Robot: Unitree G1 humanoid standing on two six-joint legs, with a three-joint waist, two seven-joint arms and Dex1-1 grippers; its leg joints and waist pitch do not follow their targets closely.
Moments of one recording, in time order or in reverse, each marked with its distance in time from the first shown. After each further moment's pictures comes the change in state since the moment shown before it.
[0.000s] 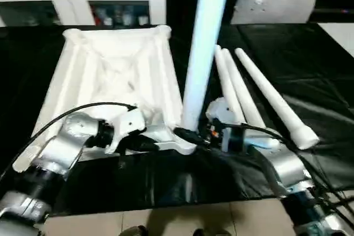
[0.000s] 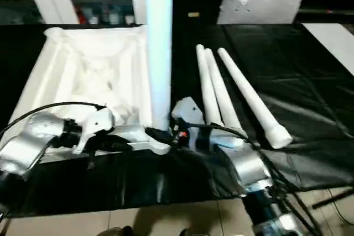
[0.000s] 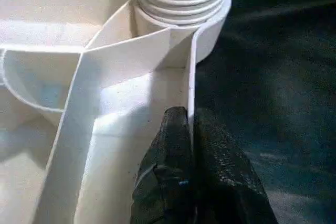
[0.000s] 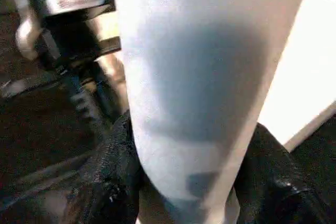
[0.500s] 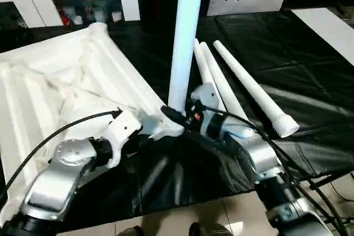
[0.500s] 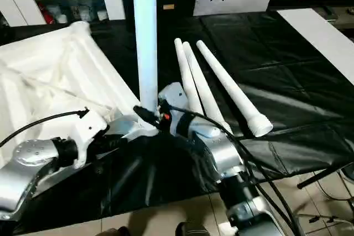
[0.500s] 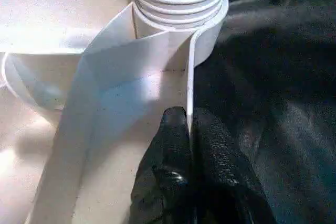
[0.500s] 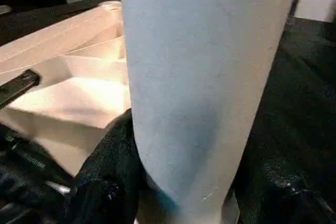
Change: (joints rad) left arm 0.246 -0.136 0.119 -0.476 0.016 0.433 0.401; right arm -0.118 0.136 -0.031 0.179 -0.031 -0.062 -0.161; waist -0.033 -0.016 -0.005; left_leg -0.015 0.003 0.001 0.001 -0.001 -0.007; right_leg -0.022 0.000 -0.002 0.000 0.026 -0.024
